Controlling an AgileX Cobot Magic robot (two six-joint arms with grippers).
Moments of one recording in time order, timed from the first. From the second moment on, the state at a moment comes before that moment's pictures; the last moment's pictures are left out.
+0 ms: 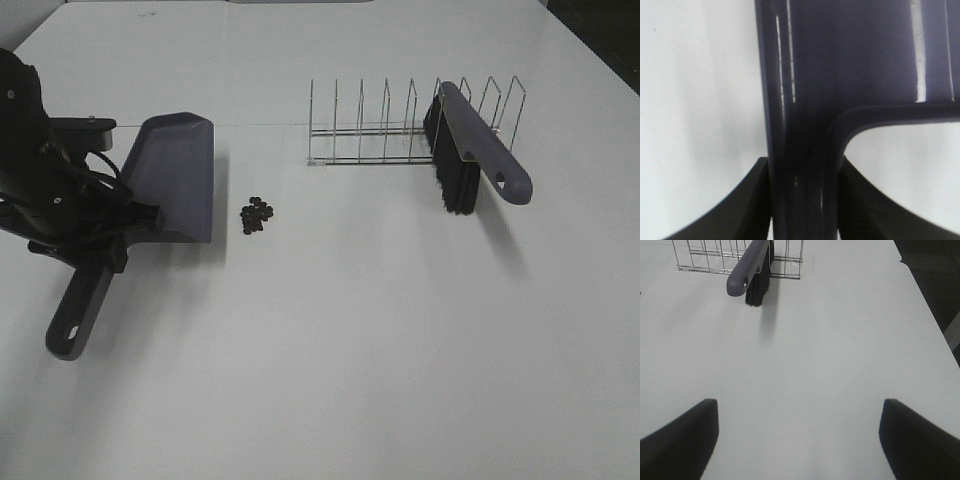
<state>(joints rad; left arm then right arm) -0.29 1.91 -1.11 0.02 0.64 -0.26 -0.05 0.05 -0.51 0.02 1.07 -0.09</state>
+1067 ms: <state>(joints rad) -0.29 1.91 -1.10 0.02 0.67 -0.24 -0.05 0.76 -0.83 0.15 0.67 -0.20</state>
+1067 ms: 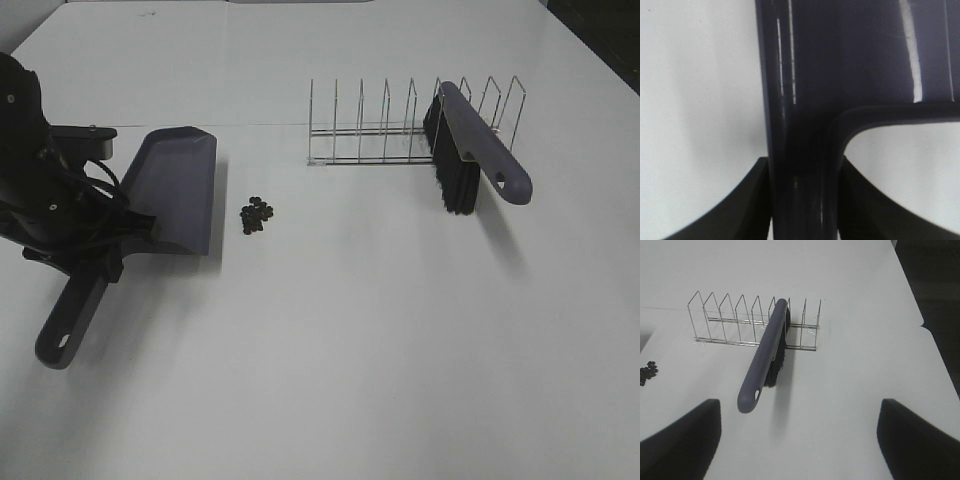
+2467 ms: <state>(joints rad) -0.29 1.91 -1.10 0.02 0.64 -0.22 0.14 2.24 -2.28 0.10 1.22 -0.06</state>
